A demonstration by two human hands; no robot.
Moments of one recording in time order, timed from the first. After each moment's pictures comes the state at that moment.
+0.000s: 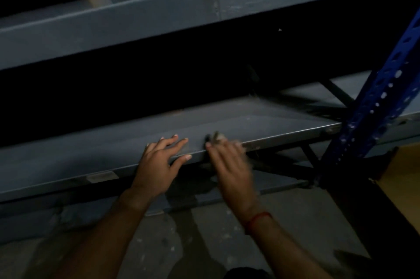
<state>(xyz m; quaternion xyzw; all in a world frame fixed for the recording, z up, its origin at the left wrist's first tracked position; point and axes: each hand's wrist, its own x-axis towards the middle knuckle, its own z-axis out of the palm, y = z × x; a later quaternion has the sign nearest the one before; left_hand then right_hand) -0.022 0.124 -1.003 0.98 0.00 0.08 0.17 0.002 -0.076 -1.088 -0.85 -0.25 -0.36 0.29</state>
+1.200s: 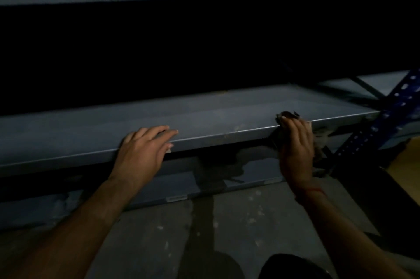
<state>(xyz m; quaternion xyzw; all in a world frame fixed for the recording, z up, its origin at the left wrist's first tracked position) -0.074 0.290 -1.012 0.98 -0.10 0.17 0.04 0.000 -0.071 -1.081 -0.88 -0.09 -0.37 0.26</state>
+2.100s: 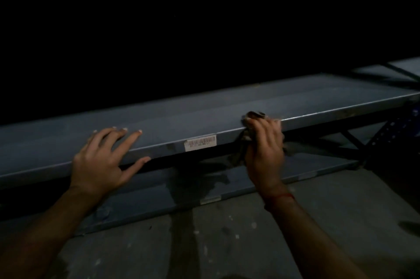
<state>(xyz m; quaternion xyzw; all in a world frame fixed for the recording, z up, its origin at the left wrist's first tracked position) -0.102 0.464 -1.041 0.93 -0.10 0.34 -0.11 -0.042 0.122 -1.093 -0.84 -0.13 -0.42 0.33</state>
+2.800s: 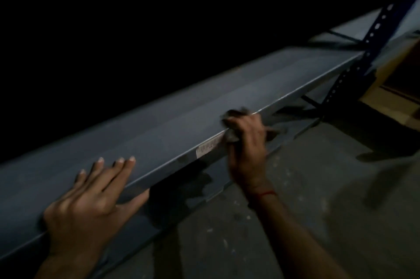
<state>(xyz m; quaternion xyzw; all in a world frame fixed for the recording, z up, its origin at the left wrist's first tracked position) -0.082 0.501 -1.056 0.91 -0.25 0.32 0.05 -0.062 0.202 -1.091 -0.83 -0.02 -0.45 0.33</state>
